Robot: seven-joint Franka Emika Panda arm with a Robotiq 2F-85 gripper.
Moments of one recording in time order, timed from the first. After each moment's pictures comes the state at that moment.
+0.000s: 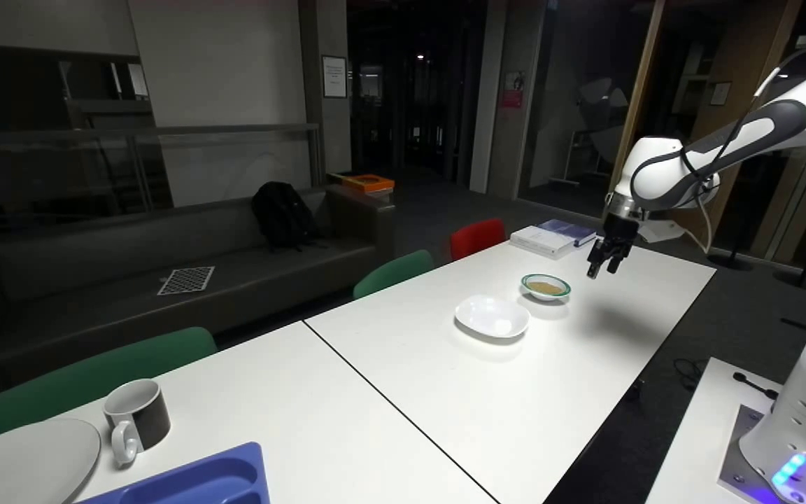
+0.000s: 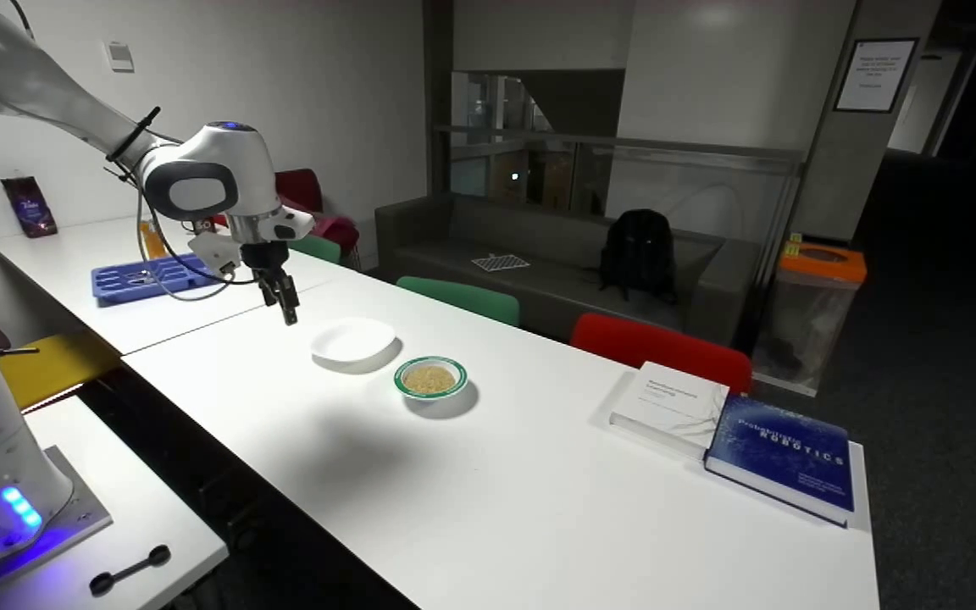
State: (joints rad) arm -0.08 -0.31 -0.20 -2.64 0.03 2.45 -0.10
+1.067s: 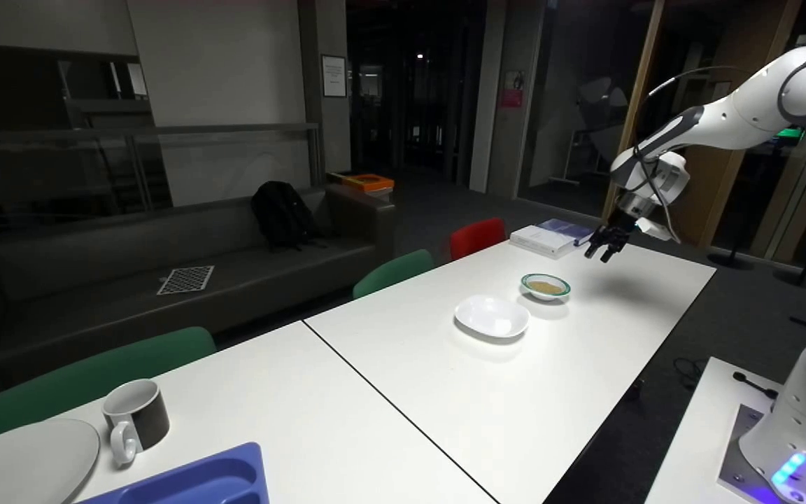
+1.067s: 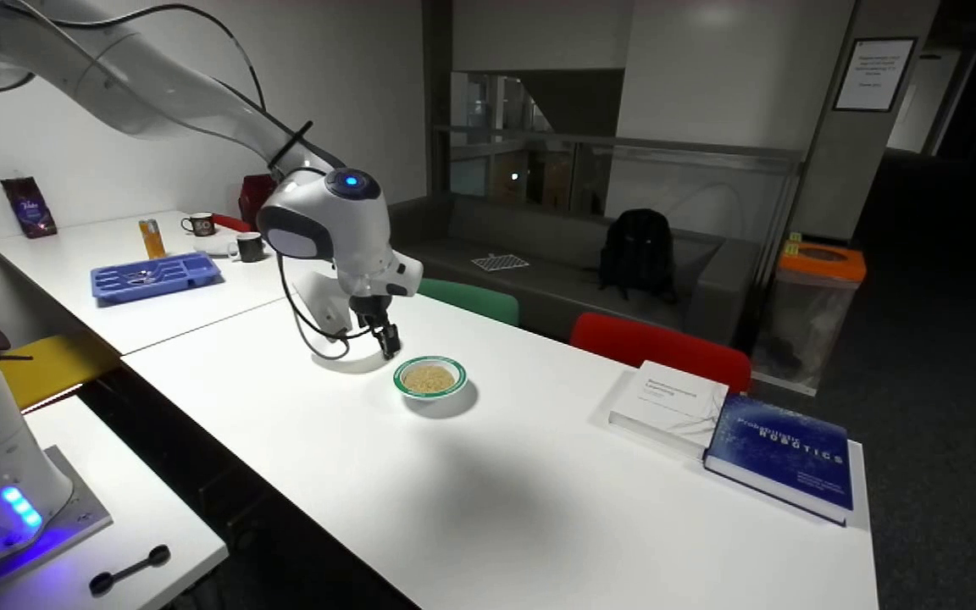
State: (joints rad) arm -0.28 0.18 -0.36 -2.20 0.63 2.35 -0.80
